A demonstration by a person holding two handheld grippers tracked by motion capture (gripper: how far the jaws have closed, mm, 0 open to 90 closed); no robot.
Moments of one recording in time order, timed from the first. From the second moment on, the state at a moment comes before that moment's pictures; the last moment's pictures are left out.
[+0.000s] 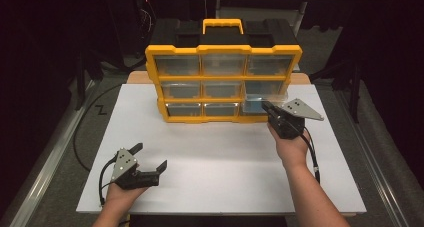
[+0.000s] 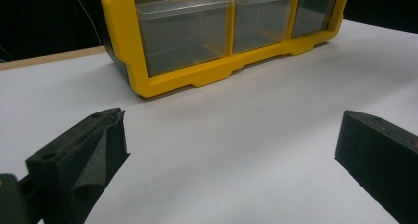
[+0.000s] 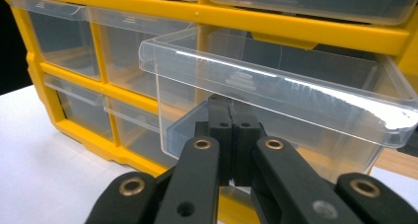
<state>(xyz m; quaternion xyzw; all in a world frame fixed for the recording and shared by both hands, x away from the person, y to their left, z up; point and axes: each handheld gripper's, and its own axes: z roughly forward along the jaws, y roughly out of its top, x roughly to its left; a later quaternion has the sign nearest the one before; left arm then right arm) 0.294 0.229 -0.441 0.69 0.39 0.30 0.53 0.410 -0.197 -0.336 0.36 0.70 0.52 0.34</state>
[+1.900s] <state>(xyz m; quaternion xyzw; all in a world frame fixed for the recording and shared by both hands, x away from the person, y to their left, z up) 0.294 0.230 -0.442 0.69 0.39 0.29 0.53 0.465 -0.181 -0.327 0.38 0.70 0.49 0.35</state>
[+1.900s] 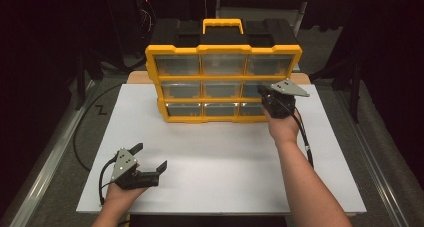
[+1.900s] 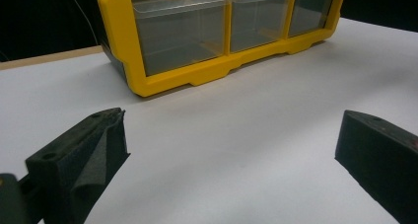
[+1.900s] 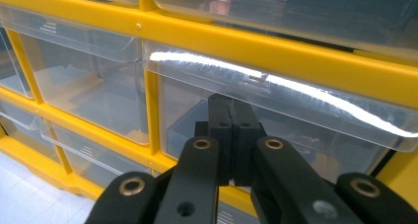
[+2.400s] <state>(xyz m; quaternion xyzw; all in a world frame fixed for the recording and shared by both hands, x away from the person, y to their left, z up) 0.295 0.230 -0.442 0.70 0.39 0.29 0.53 0.457 -0.186 -0.326 0.37 0.72 0.49 0.32</state>
